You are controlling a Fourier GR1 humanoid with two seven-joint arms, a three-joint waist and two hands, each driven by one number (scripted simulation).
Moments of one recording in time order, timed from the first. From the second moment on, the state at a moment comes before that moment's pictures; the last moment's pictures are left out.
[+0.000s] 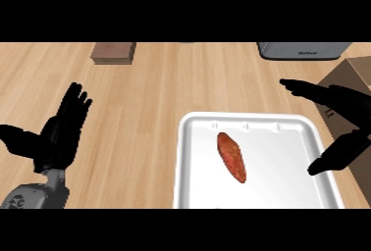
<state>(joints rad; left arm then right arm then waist) -0.12 0.29 -0.10 -1.61 0.30 0.28 0.14 -0.38 -0.63 0.10 -1.62 -0.17 0.59 0.42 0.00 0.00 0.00</state>
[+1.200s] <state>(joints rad) -0.11 0.21 -0.01 -1.62 0.22 0.18 0.17 -0.33 -0.32 0.16 -1.66 0.13 0.57 0.57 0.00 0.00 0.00</state>
